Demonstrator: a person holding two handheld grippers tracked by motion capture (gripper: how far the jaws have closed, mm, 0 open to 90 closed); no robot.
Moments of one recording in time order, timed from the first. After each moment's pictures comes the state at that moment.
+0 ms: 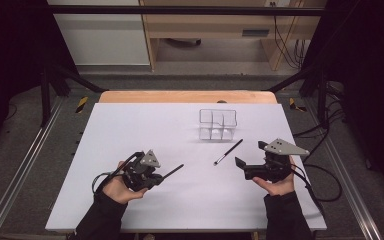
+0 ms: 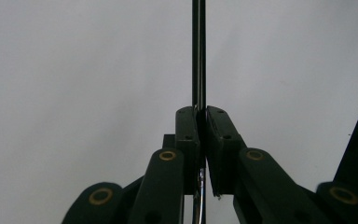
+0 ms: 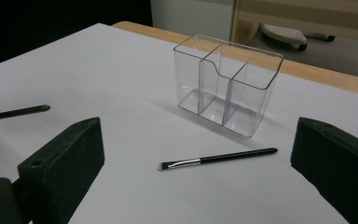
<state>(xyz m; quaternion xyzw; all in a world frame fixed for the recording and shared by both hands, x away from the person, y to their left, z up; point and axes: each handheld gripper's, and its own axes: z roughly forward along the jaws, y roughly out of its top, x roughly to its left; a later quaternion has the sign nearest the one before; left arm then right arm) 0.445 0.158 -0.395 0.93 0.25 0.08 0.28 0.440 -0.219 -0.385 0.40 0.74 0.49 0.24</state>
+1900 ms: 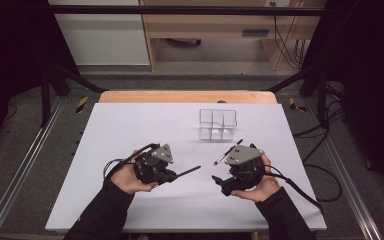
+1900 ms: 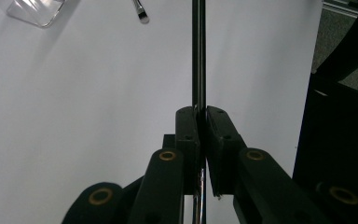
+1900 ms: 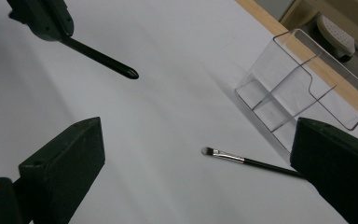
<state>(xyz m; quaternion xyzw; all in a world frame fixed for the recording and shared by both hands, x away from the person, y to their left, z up) 0.457 0.126 -0.366 0.95 0.14 0.03 0.29 0.424 -0.146 -0.362 0.24 0.87 0.36 0.24</state>
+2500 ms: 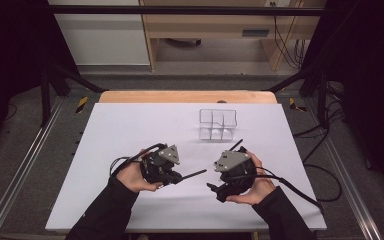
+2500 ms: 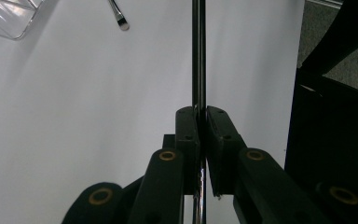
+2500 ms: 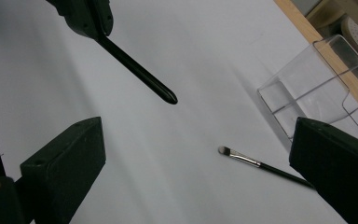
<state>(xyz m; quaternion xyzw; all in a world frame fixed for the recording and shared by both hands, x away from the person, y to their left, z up) 0.460 0.112 -0.366 0.95 0.11 0.01 0.29 0.418 -0.126 -0.364 0.18 0.90 0.32 0.23</state>
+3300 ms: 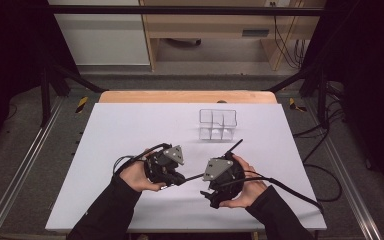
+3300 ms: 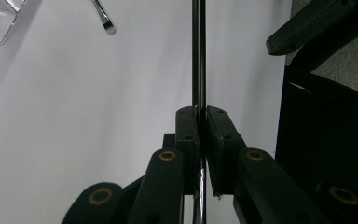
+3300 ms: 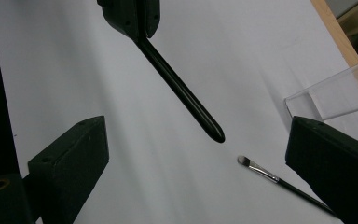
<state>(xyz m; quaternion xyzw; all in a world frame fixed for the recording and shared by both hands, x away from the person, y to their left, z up) 0.461 0.102 -0.363 0.95 0.10 -0.01 0.28 0.414 -0.103 -0.374 0.12 0.93 0.28 0.22</state>
